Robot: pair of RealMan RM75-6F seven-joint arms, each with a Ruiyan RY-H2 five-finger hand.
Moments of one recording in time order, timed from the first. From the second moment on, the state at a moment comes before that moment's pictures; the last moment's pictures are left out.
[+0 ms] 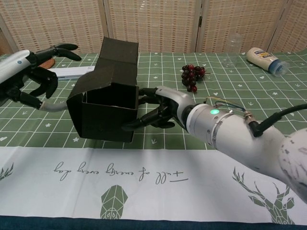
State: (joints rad) left arm -0.53 -1.68 -0.07 -1.00 1.68 1.44 -0.69; right arm 0.81 -1.89 0.34 -1.44 -0.86 0.83 0.16
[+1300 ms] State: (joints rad) left arm -0.59 -1.93 0.10 -0.42 1.80 1.58 -0.73; right arm 0.79 -1.98 0.30 -1.35 -0.90 0.86 0.01
